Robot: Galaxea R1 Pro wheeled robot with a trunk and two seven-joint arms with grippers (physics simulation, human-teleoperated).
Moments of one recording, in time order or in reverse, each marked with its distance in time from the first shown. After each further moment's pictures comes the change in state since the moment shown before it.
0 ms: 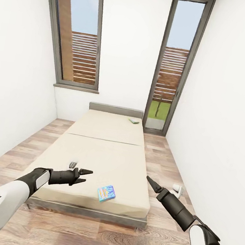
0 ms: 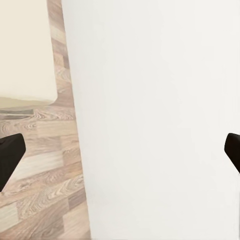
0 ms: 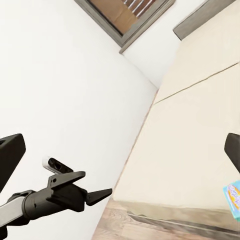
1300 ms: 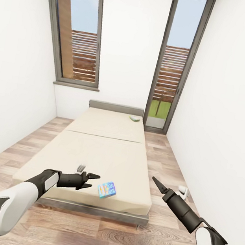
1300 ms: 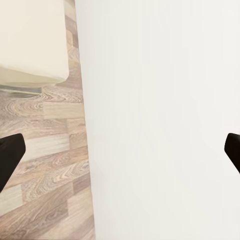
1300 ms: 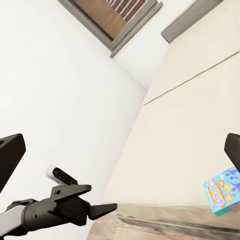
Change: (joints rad) left arm 0.000 -0.070 -0.004 0.005 -0.002 0.045 0.091; right arm 0.000 -0.013 -0.057 0.000 -0.008 0.020 0.009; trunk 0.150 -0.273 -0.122
